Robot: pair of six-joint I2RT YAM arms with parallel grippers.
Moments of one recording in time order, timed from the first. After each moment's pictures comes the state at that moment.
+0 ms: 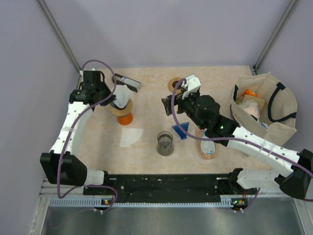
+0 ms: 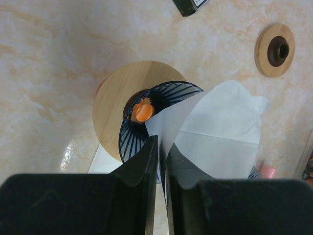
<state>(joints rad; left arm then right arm) -0.08 1.36 1.36 -0.76 0.02 -0.62 0.93 1.17 1.06 0.06 0.36 0.06</state>
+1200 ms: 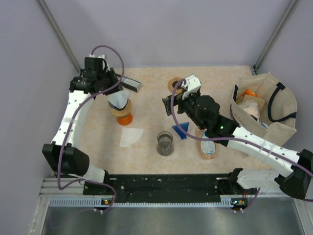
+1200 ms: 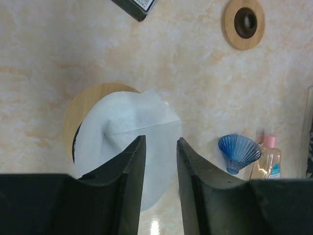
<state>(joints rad) -0.12 1.47 1.62 -0.85 0.14 -0.43 0.92 1.17 1.05 0.06 0.38 0.05</state>
